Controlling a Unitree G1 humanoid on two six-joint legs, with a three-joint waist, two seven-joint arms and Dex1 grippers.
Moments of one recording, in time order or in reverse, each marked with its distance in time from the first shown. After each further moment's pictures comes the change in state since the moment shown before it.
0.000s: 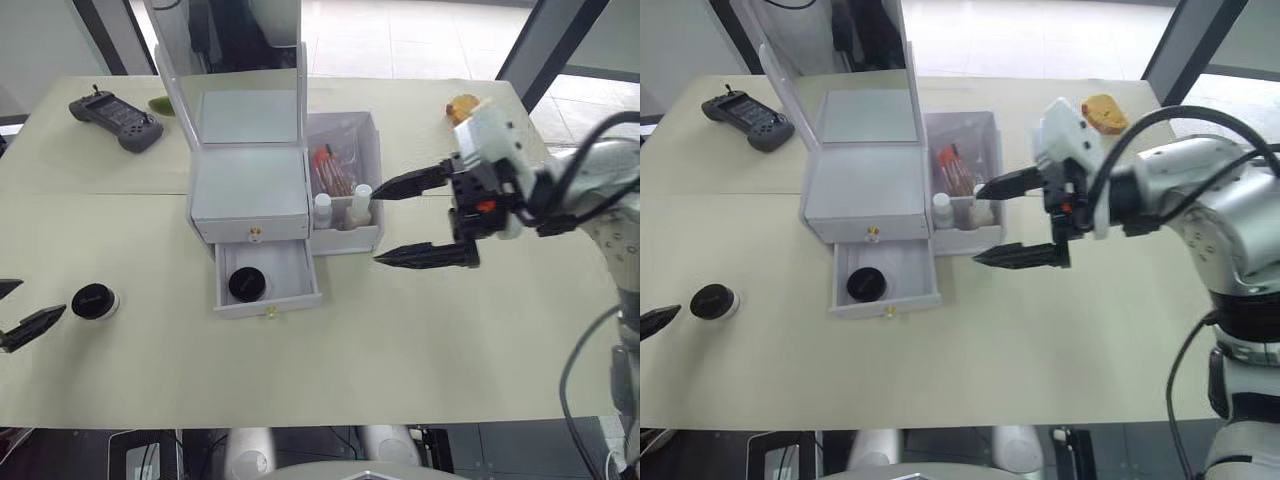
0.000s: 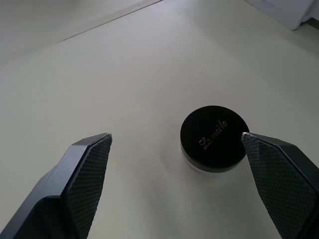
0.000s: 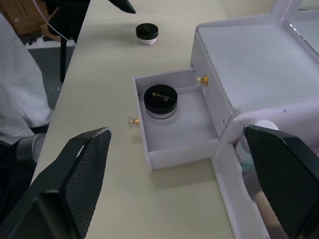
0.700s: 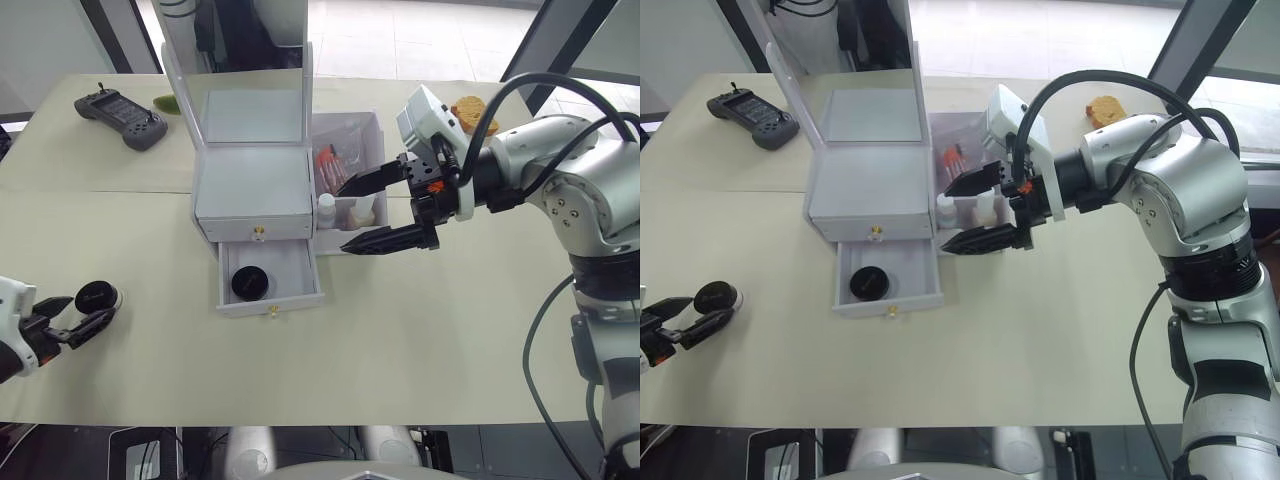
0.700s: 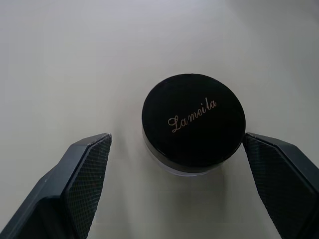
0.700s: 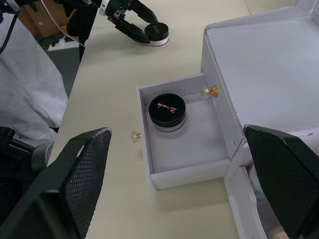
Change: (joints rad) left arm -0.053 -0.127 -0.169 -0.181 0.000 0.272 0.258; right arm -0.114 0.096 0.092 0.112 -0.051 0.092 0.040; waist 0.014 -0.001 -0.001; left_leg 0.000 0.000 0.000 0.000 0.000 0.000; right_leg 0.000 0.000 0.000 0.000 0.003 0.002
